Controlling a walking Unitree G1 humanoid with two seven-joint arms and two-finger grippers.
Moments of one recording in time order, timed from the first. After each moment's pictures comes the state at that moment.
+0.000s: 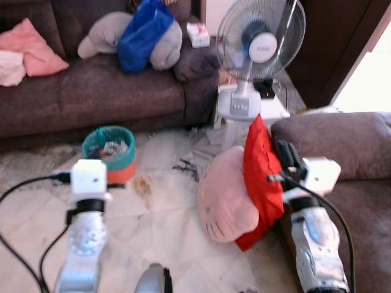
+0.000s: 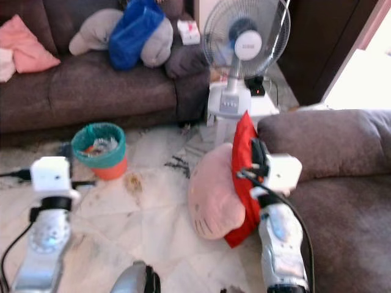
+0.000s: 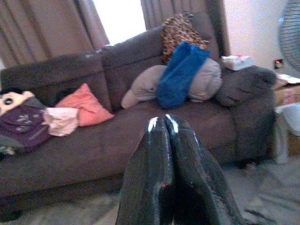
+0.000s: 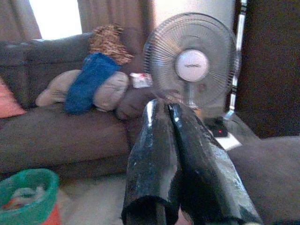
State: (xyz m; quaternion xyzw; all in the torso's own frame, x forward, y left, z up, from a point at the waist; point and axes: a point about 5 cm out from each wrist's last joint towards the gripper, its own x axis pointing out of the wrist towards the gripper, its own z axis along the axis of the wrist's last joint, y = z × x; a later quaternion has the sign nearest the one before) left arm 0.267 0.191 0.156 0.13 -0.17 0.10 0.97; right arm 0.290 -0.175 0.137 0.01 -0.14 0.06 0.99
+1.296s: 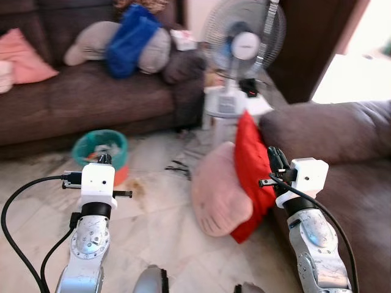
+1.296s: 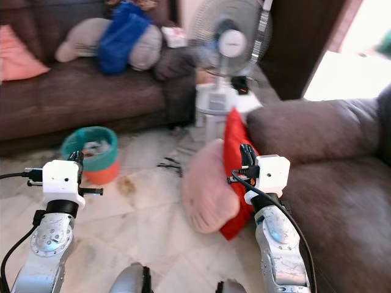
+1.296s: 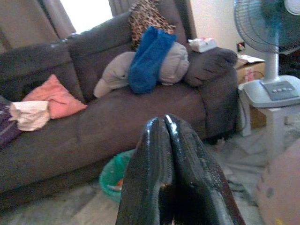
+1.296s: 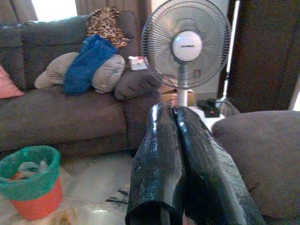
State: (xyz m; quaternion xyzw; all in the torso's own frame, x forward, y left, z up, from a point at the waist) left arm 0.261 0.188 0.149 0.14 -0.11 0.08 0.98; right arm 0.283 -0.170 0.133 0.00 -0.08 0.07 0.99
